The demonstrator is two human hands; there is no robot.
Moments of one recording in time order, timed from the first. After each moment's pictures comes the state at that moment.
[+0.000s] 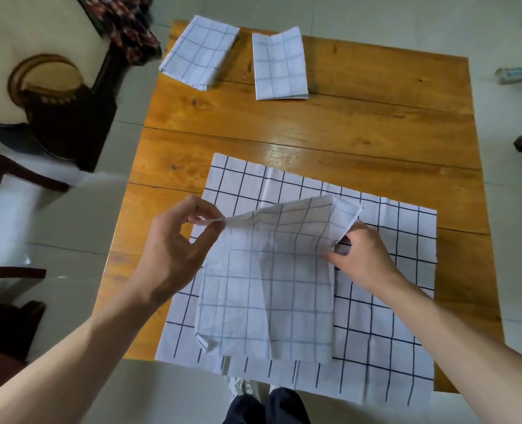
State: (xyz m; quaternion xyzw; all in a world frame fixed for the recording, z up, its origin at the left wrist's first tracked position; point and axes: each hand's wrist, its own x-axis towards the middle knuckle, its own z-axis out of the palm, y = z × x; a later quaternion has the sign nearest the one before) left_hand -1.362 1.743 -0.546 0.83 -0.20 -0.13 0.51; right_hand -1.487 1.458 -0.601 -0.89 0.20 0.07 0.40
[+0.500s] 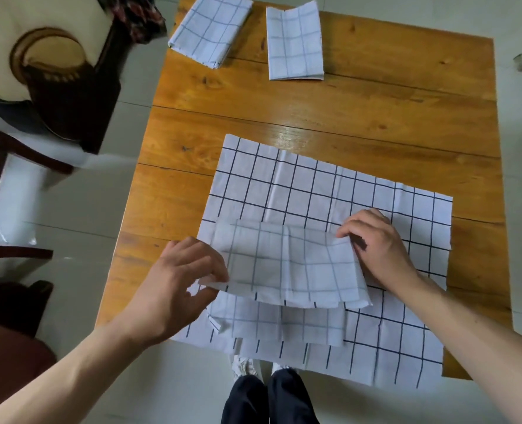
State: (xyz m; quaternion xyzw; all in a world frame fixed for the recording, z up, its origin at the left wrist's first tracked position) left_hand -1.403 1.801 -0.564 0.83 -0.40 -0.16 0.35; right_hand -1.502 1.450 -0.617 -0.97 0.04 -0.02 0.25
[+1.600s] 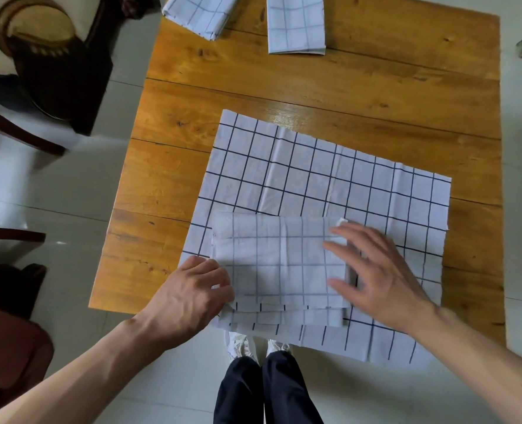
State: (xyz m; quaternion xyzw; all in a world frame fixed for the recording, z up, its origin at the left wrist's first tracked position) left_hand -1.450 1.815 -0.614 0.81 -0.54 -0.15 0.20; right_hand -1.566 1.486 -0.582 -0.98 -0.04 0.10 0.19
